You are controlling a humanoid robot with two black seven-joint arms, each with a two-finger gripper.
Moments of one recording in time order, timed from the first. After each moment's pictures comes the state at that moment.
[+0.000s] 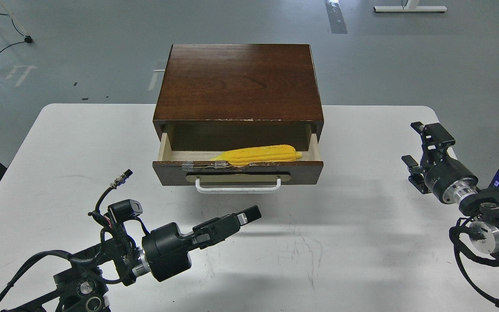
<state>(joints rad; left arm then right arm) -0.04 0.47 -0.80 -1.69 1.48 -0.17 -0.49 0.62 -0.74 0.21 1.17 -0.12 -0.12 0.49</state>
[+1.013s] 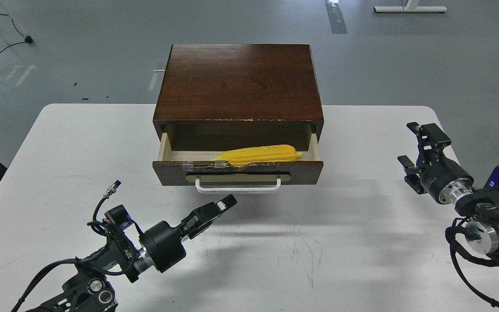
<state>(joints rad) -0.04 0.35 -0.82 -1.50 1.39 -0.13 -0.47 0.61 -0.73 0.21 1.17 -0.12 -0.12 0.49</state>
